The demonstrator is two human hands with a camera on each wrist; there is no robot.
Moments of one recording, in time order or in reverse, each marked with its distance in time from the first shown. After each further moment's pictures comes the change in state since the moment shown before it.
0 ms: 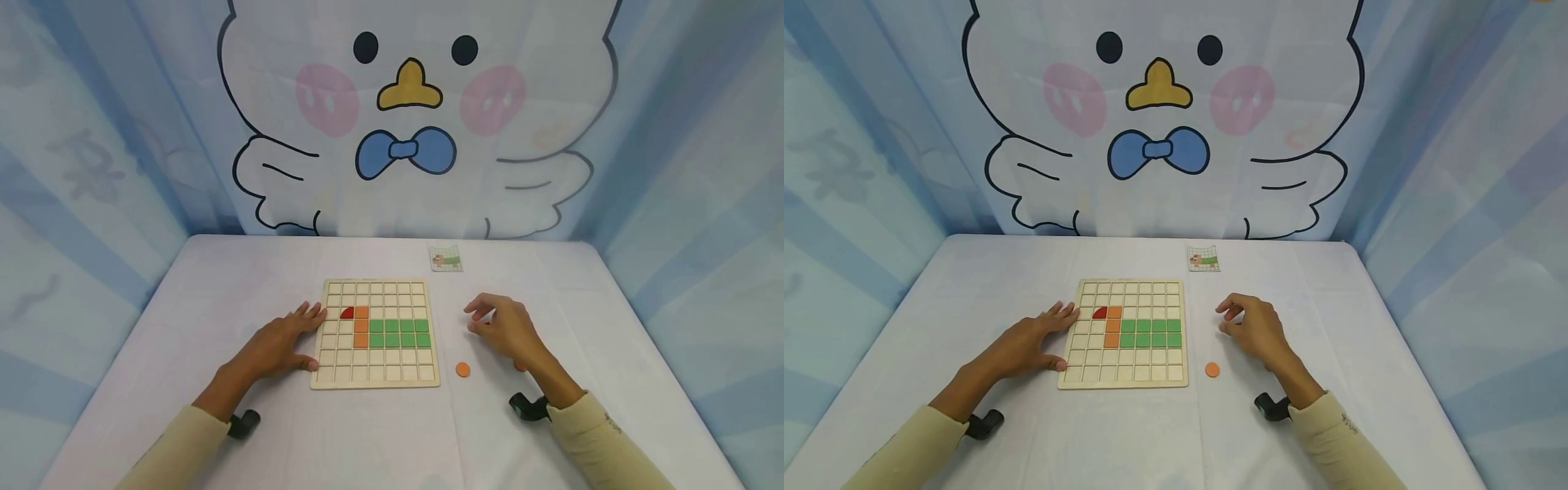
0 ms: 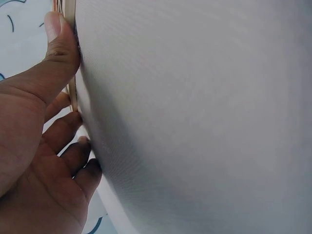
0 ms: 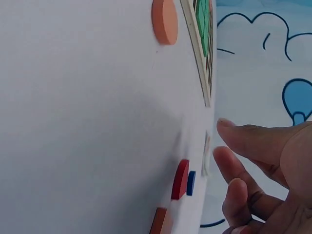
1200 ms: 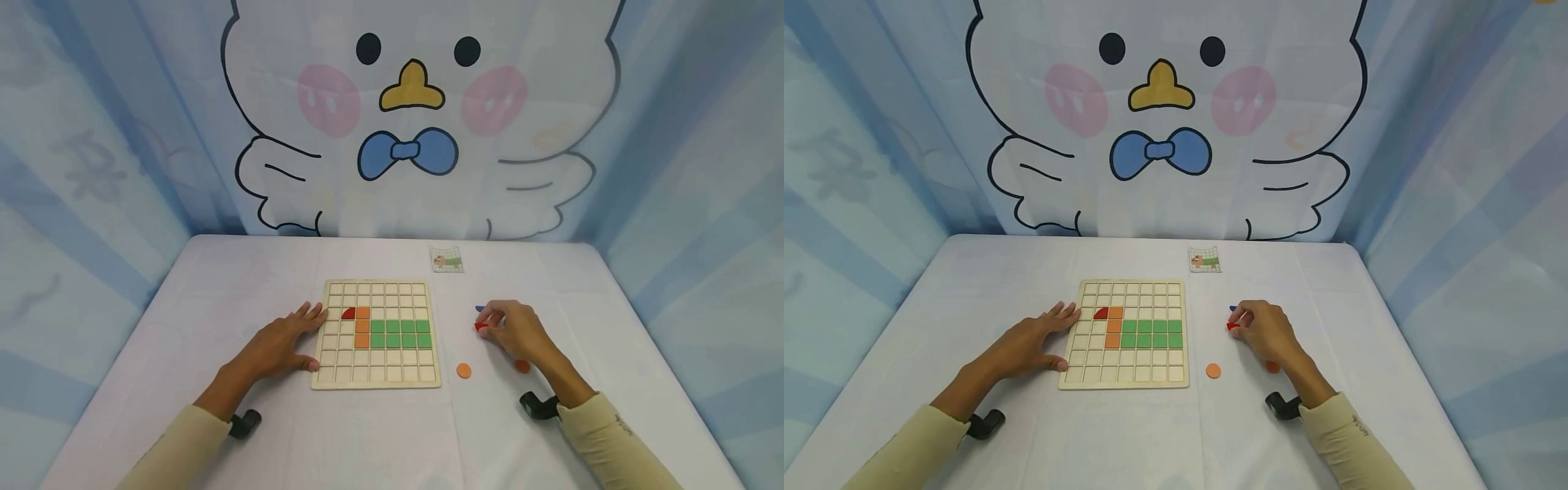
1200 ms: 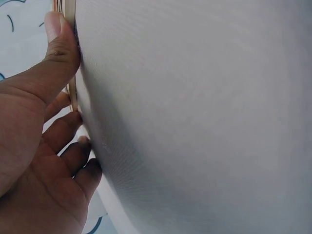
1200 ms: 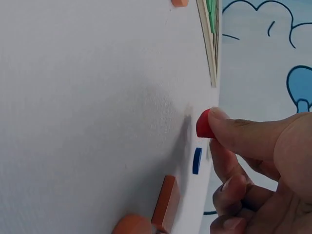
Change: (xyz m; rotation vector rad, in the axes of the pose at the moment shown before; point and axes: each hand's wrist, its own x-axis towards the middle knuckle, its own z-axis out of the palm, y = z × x) left_hand 0.000 0.000 0.000 -0.001 -0.001 -0.006; right_hand 0.000 0.017 -0.009 -0.061 -0.081 0.026
